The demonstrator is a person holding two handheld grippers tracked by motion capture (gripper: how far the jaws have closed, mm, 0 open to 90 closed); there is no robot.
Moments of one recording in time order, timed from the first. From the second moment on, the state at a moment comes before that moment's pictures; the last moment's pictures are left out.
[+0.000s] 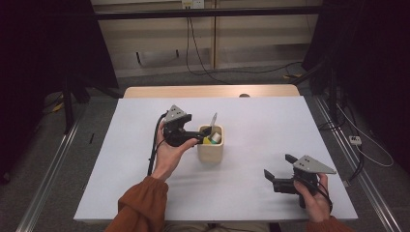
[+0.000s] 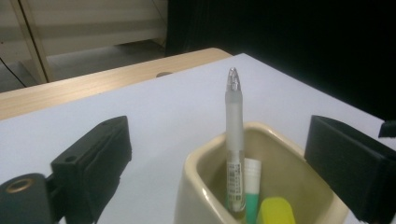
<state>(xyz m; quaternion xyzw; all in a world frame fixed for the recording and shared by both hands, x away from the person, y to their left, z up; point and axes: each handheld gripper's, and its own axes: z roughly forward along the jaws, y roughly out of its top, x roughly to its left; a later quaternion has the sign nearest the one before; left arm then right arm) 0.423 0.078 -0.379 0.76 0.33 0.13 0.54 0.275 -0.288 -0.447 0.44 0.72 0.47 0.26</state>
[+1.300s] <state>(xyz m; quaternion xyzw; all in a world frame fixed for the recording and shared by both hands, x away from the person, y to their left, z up) 0.373 0.151 -0.381 0.78 0.33 0.17 0.50 0.274 -0.285 -0.448 0.44 0.72 0.46 0.26</state>
